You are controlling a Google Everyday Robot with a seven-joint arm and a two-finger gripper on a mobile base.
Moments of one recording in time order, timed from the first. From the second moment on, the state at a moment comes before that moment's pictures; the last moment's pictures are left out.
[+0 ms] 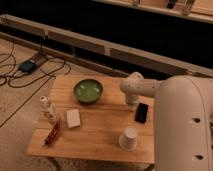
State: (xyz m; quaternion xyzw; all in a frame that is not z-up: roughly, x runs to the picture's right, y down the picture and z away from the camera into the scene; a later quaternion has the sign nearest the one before) arm 0.195 0.139 0.914 -0.29 0.13 0.16 0.93
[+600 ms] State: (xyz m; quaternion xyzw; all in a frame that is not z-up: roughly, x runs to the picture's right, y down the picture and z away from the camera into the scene) arm 0.250 0.152 0.907 -0.29 0.12 0.18 0.93
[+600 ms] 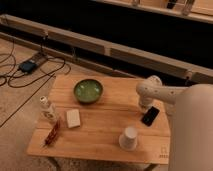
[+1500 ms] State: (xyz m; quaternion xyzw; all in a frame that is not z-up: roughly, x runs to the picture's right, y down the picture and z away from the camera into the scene) arm 0.243 0.140 0.884 -0.26 0.14 0.20 0.93
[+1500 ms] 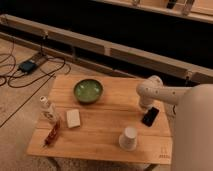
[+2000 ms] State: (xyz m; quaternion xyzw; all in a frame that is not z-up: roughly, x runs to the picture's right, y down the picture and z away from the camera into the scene) arm 0.241 0.074 0.808 -0.20 0.19 0.25 0.93
